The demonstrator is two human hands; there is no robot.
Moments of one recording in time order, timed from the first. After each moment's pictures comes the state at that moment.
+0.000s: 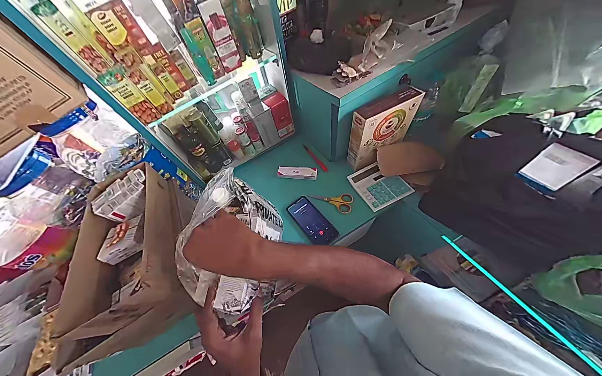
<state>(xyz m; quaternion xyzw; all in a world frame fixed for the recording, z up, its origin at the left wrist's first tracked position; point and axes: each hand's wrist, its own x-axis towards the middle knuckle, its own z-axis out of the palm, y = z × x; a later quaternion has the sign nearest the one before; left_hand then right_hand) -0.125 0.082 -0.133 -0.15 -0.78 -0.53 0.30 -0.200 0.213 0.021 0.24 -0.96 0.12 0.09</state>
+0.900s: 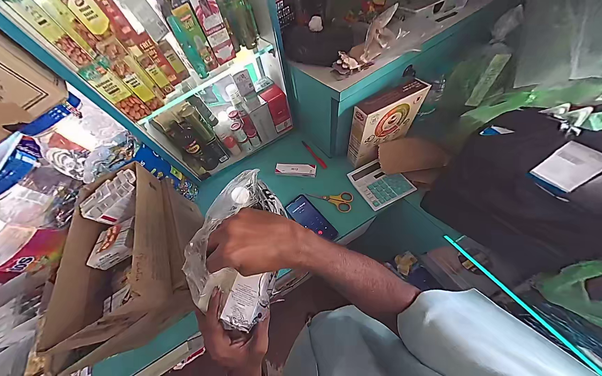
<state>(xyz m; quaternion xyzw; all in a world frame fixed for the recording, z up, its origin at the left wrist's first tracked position) -0.127 0.085 -0.147 -0.22 -0.77 -0.50 0.33 -0.189 0.283 0.013 0.44 -0.85 0.23 0.17</state>
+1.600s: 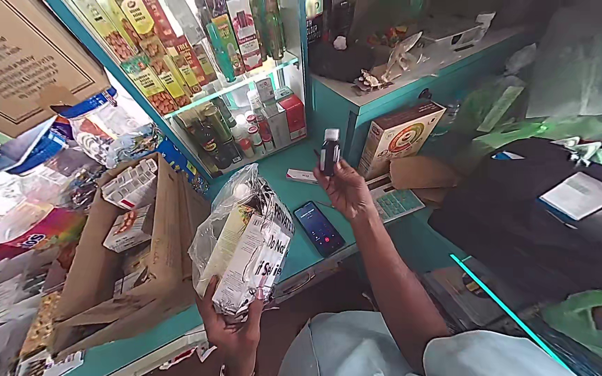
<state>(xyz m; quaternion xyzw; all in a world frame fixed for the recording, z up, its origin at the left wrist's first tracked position) -0.139 0.083 -0.147 -0.17 -0.72 -0.60 0.30 -0.205 0.411 -0.107 0.07 -0.22 0.95 0.20</state>
